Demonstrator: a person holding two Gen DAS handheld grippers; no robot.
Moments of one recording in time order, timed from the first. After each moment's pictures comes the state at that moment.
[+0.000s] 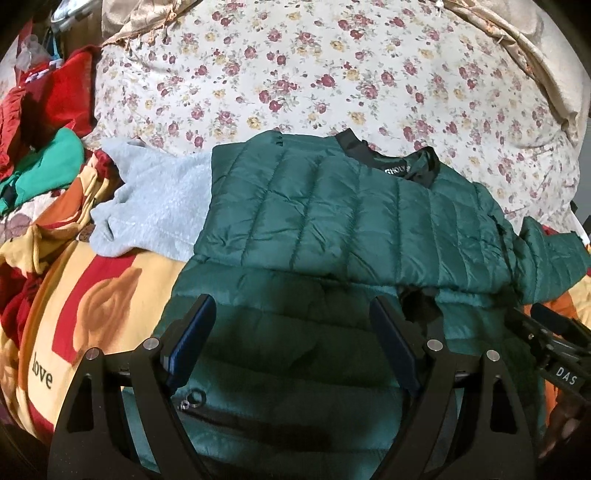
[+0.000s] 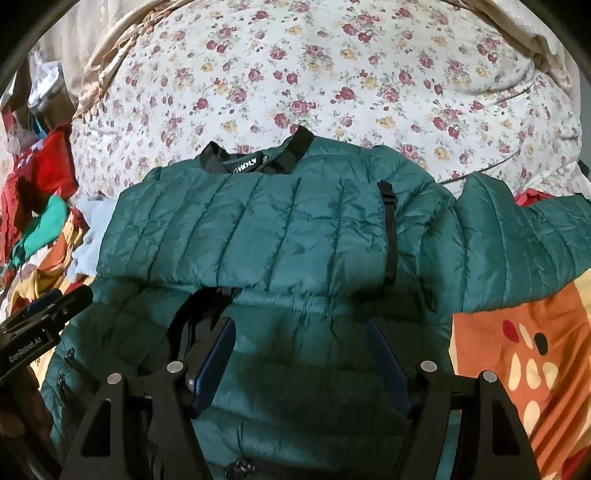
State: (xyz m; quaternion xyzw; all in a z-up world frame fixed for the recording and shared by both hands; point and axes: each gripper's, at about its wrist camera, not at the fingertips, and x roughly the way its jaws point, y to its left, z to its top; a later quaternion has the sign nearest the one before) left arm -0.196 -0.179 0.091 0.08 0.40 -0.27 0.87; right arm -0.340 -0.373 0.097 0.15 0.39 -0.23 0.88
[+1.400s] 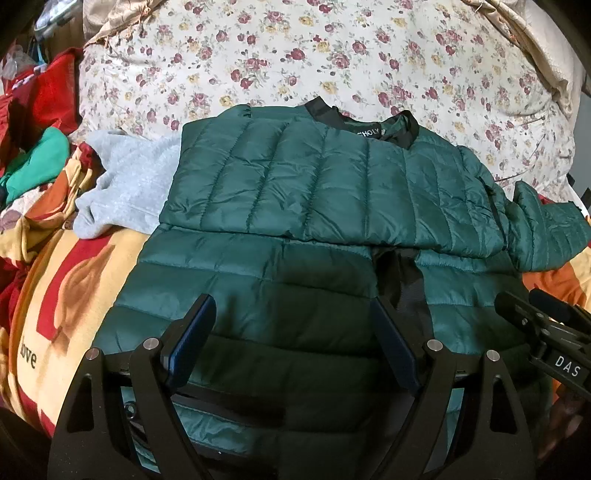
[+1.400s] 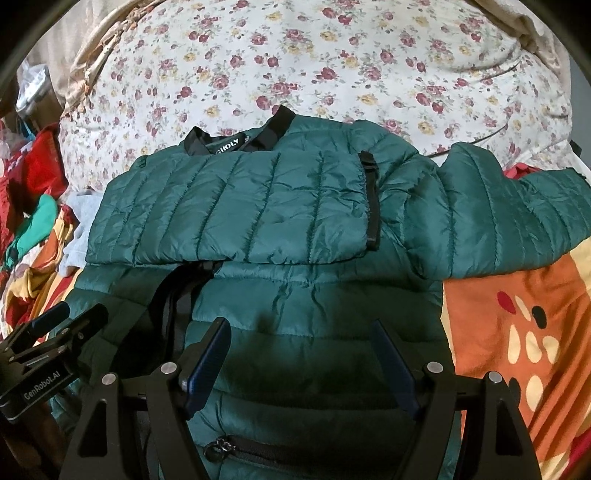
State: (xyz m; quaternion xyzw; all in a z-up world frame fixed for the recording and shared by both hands) left arm -0.224 -0.202 0.070 0.10 0.41 -0.28 0.86; right arm -0.353 -0.379 0.082 0.17 0.41 -0.24 0.86
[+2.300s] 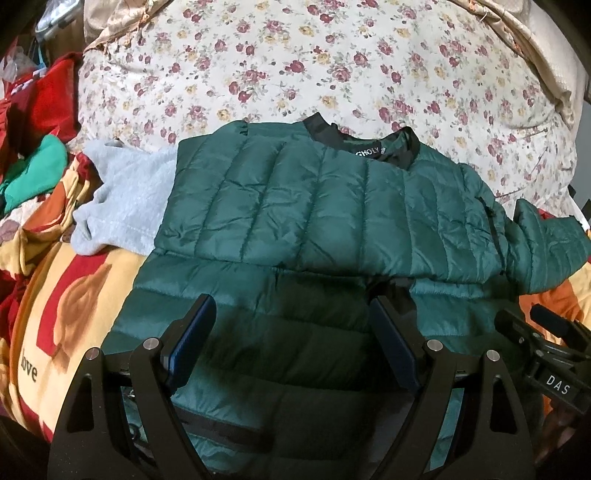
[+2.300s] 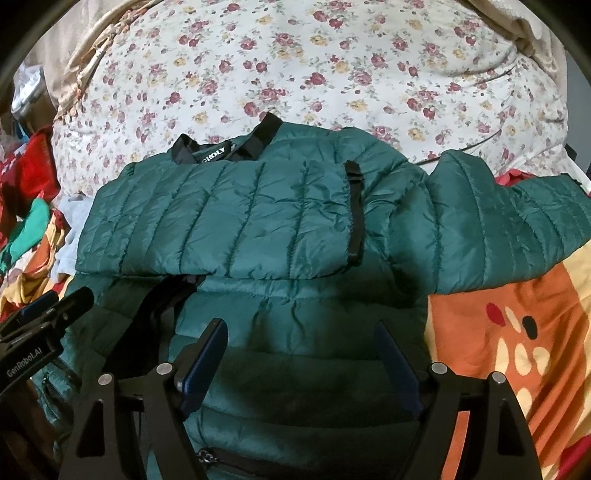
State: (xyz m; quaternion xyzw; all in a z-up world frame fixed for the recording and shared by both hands) left arm -0.211 -0.216 0.082 0.10 0.41 -0.28 0.86; right arm -0.353 -0.394 0.086 0.16 0.41 -0.26 0.86
